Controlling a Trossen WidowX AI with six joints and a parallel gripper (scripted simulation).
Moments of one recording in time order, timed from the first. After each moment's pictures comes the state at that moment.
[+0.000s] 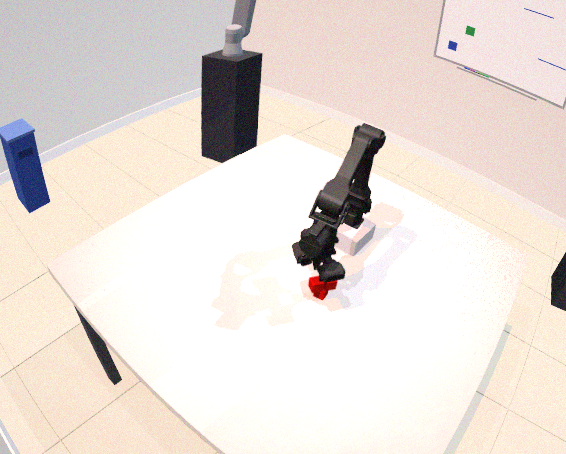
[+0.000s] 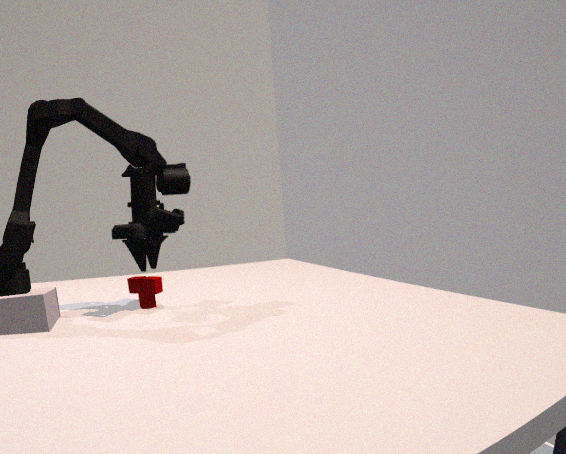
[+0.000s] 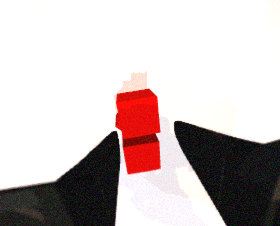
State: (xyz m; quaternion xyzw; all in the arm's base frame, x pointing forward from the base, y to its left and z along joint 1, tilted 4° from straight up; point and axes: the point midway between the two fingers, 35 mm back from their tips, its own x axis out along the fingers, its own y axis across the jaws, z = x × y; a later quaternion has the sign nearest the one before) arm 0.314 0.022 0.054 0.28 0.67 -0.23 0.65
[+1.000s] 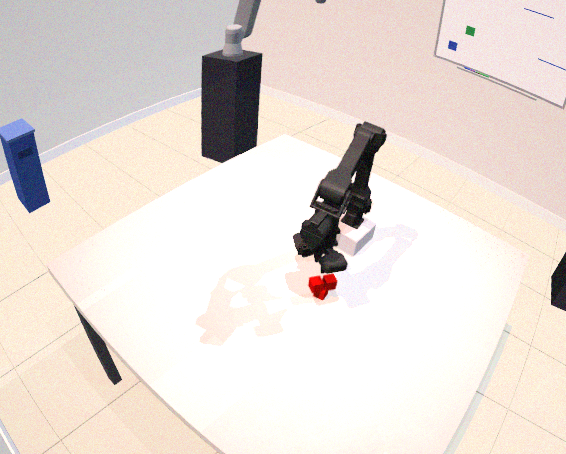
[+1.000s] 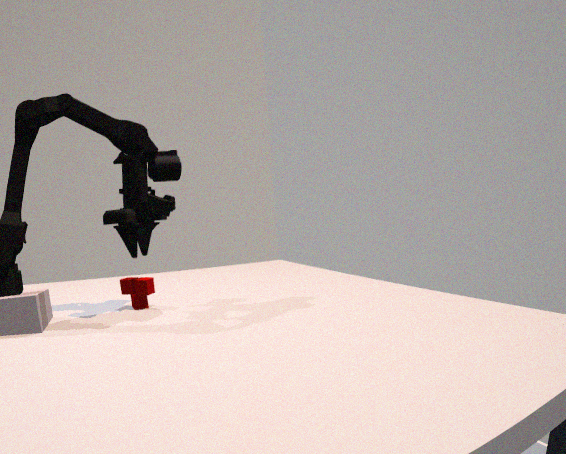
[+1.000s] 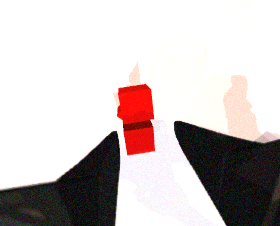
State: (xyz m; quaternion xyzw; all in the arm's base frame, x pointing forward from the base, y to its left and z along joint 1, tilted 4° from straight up) arm 0.315 0.020 0.085 0.28 0.67 -0.23 0.65
